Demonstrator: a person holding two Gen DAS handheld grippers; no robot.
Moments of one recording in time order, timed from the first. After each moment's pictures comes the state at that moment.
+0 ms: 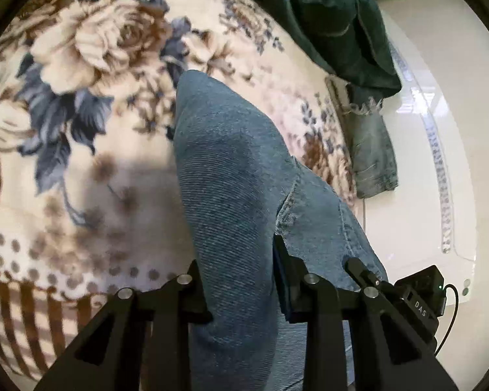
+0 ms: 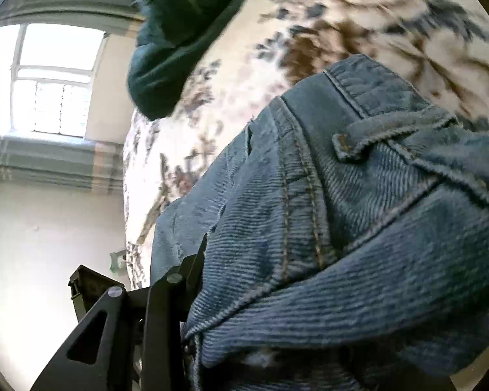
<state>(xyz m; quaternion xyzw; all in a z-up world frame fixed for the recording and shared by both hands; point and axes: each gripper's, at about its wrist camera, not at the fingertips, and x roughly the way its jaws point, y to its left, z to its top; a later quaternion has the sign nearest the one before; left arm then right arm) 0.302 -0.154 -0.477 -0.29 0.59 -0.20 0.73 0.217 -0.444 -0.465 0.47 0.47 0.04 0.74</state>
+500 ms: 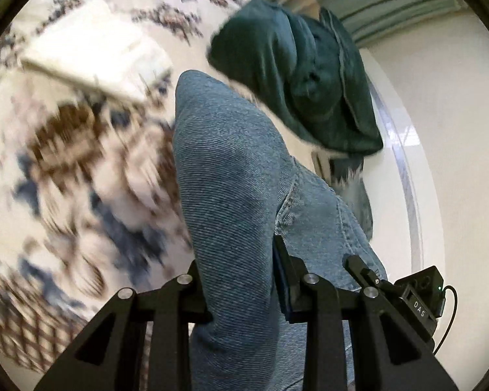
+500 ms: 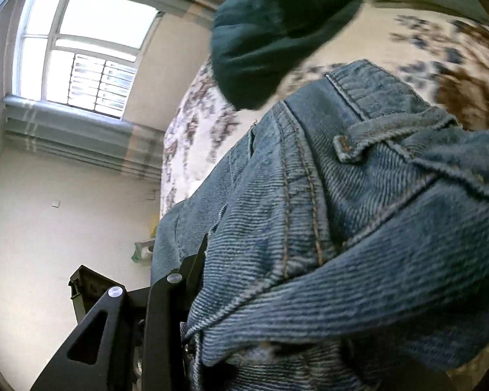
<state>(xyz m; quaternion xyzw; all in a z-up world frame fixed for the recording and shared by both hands) 0.387 -0.011 -0.344 -0.31 0.53 -0.18 0.77 0.346 -0.295 -0.340 0.45 0.44 0.11 0.77</state>
